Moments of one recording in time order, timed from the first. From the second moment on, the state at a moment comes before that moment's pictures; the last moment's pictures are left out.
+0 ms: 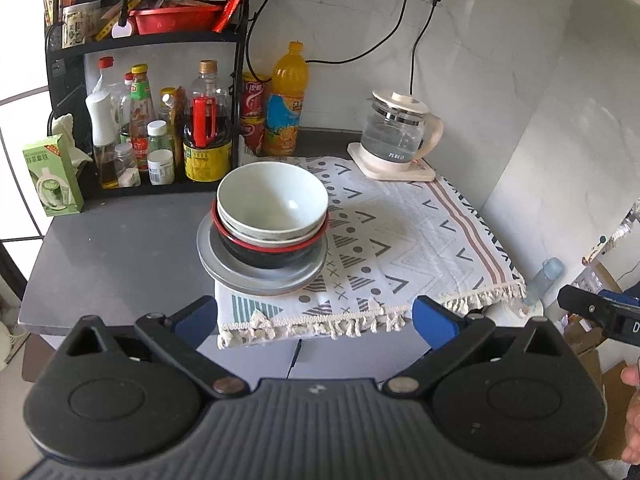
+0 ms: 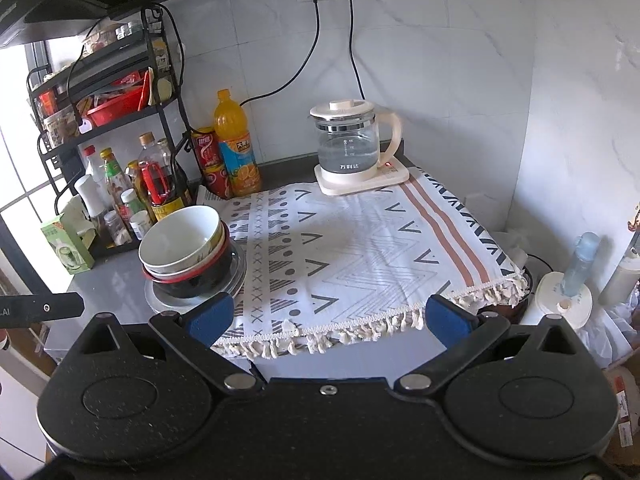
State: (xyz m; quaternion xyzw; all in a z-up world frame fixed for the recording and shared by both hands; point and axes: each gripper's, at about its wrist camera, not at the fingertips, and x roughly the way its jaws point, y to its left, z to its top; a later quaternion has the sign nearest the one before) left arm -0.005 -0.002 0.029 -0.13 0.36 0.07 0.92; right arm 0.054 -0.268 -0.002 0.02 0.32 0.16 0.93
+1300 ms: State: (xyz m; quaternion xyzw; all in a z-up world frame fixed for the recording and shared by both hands) left arm -0.008 -0.010 0.026 -0.12 0.37 0.05 0.92; right arm 0.045 -0.276 -0.005 0.02 0.32 0.15 0.93
